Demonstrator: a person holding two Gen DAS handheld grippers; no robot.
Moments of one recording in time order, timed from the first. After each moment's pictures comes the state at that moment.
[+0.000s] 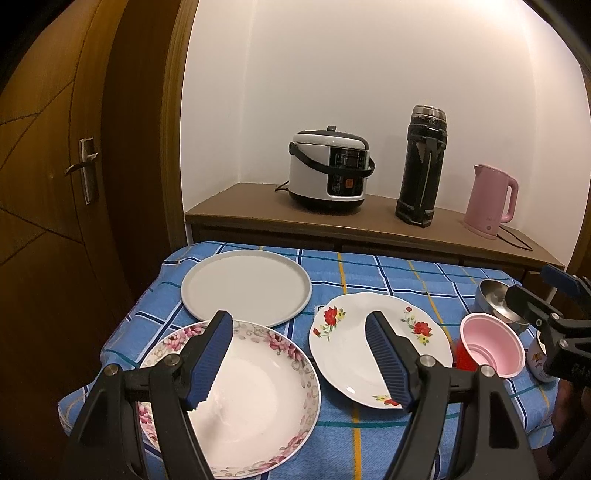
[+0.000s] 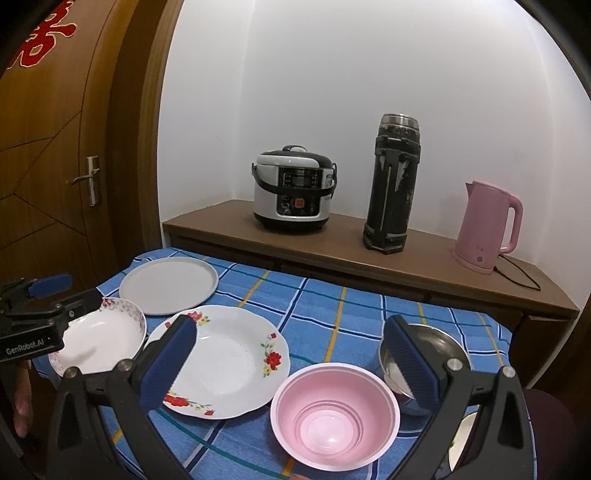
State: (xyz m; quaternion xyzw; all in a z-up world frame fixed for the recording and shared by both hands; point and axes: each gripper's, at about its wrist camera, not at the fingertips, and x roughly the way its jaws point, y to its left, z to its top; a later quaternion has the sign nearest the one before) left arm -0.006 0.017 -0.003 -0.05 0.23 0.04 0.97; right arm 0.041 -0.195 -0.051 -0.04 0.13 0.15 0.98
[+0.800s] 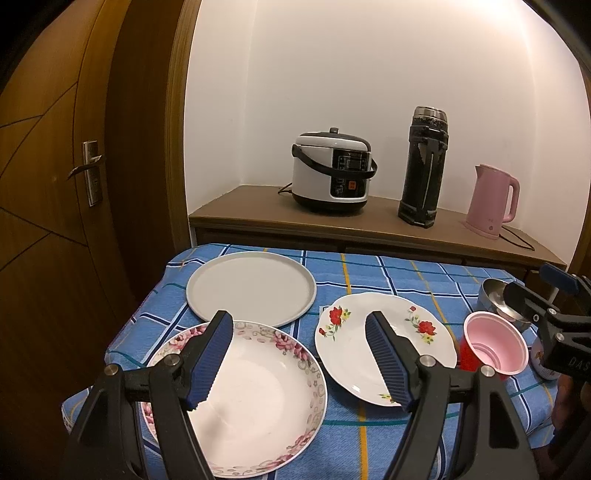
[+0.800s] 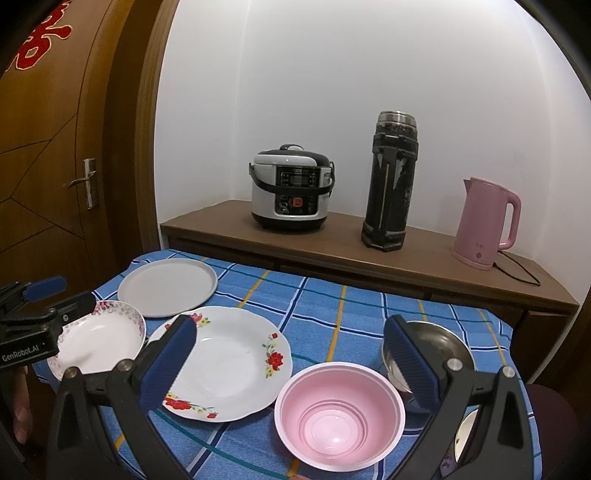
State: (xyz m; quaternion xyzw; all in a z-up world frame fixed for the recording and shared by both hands) left arm -0.007 0.019 -0.003 -0.05 0.23 0.04 0.97; right arm 0.045 -0.195 -0.049 -0.03 0.13 0.15 0.98
